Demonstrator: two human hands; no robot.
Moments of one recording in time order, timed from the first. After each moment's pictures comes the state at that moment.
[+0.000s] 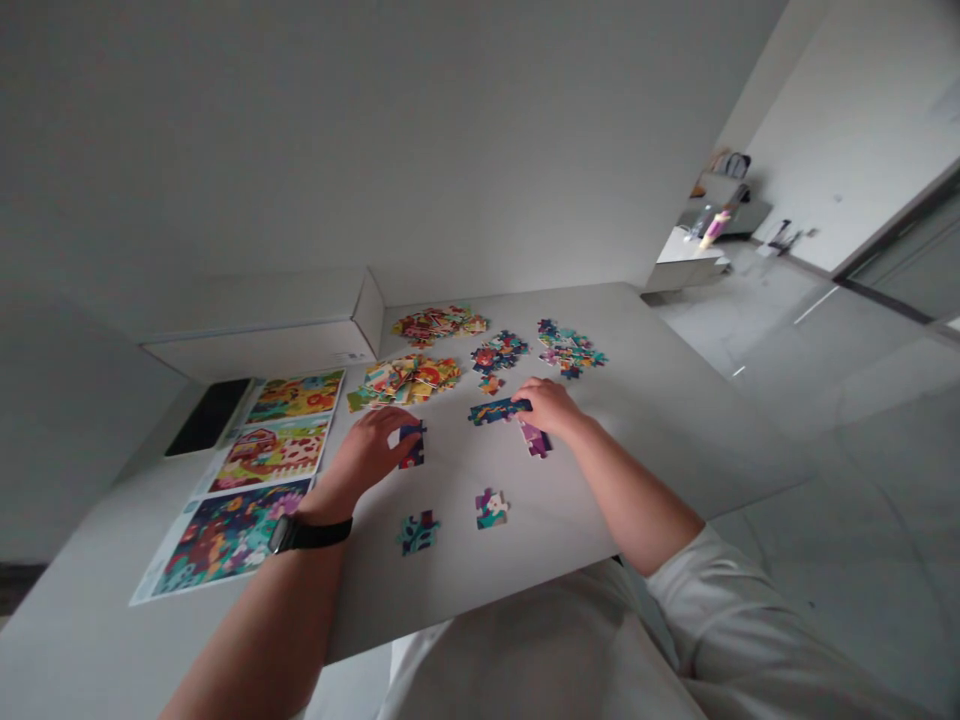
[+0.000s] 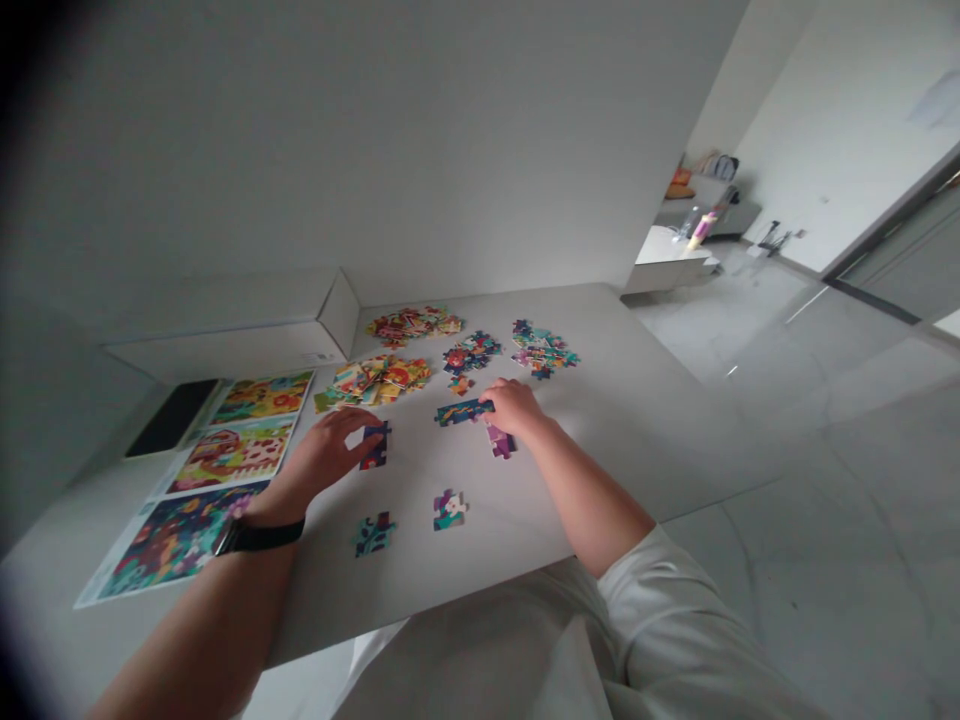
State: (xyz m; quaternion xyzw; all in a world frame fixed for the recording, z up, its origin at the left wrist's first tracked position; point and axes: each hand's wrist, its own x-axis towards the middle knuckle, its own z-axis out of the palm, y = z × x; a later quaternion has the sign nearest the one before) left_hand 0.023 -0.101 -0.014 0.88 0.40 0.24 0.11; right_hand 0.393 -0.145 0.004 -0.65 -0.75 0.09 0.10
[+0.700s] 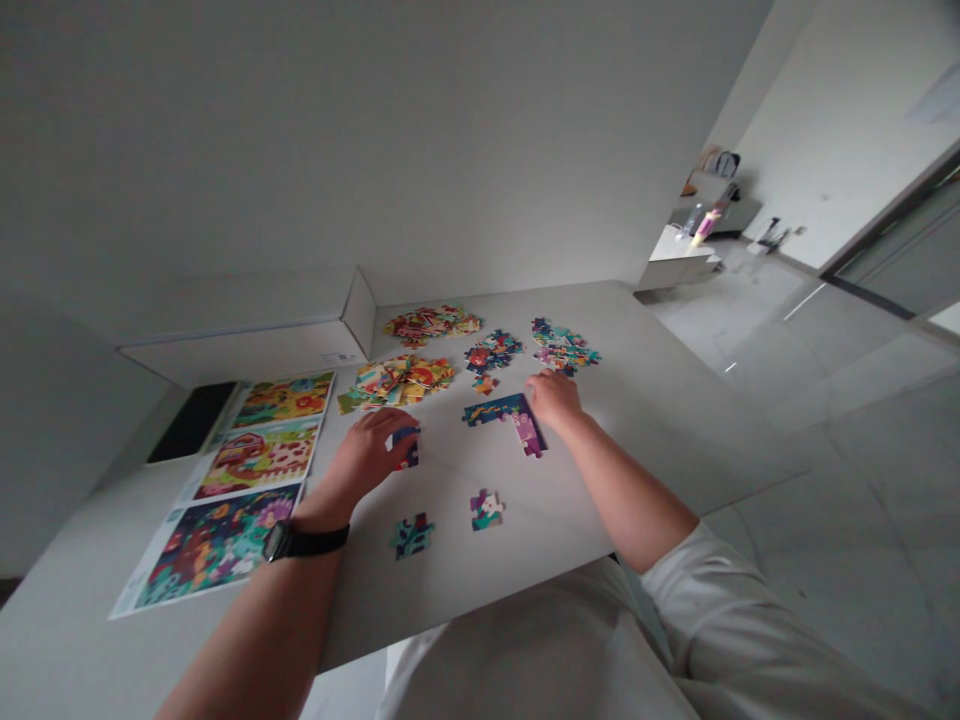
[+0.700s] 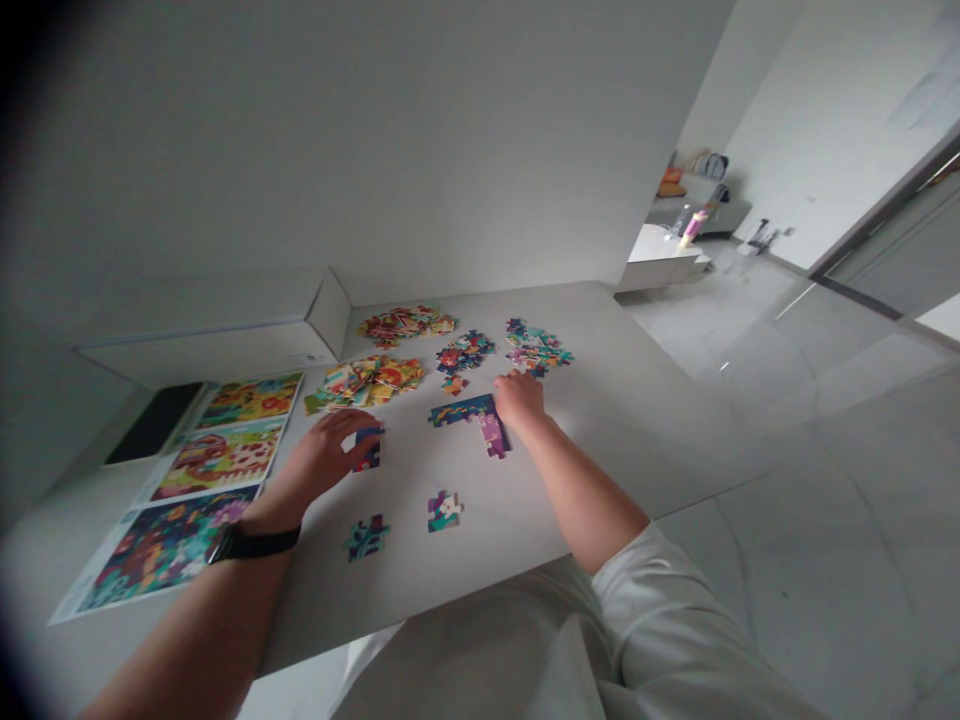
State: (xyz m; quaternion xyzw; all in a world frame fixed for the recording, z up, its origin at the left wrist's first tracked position) left_hand 0.032 -0.106 -0.013 0.89 0.38 0.25 0.09; right_hand 0.400 -0.143 0.006 -0.76 -0.64 0.06 0.06
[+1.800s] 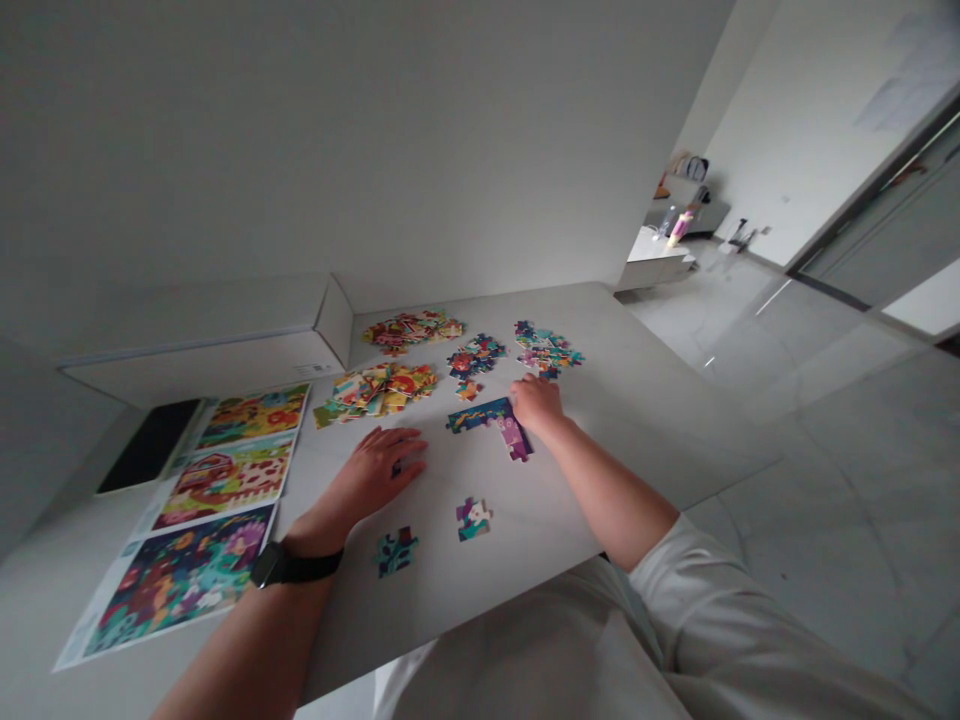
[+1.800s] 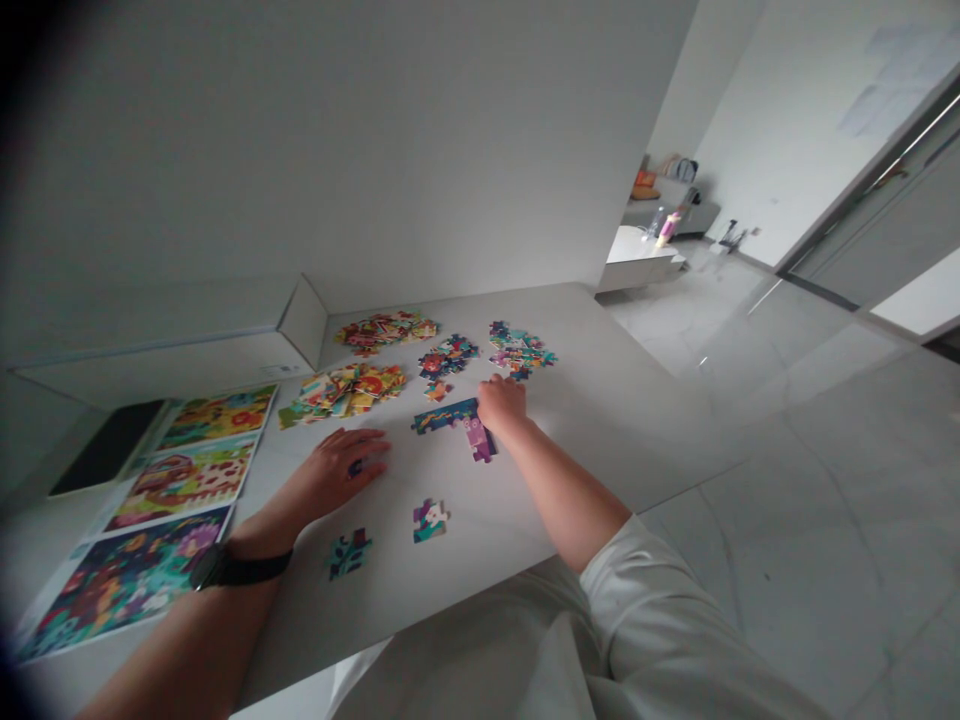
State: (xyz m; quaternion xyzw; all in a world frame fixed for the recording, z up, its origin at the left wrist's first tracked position) left_hand 0.047 -0.108 -0.040 0.92 0.34 0.15 0.10; right_hand 0.392 -0.143 0.009 -0.78 -0.63 0.06 0.03
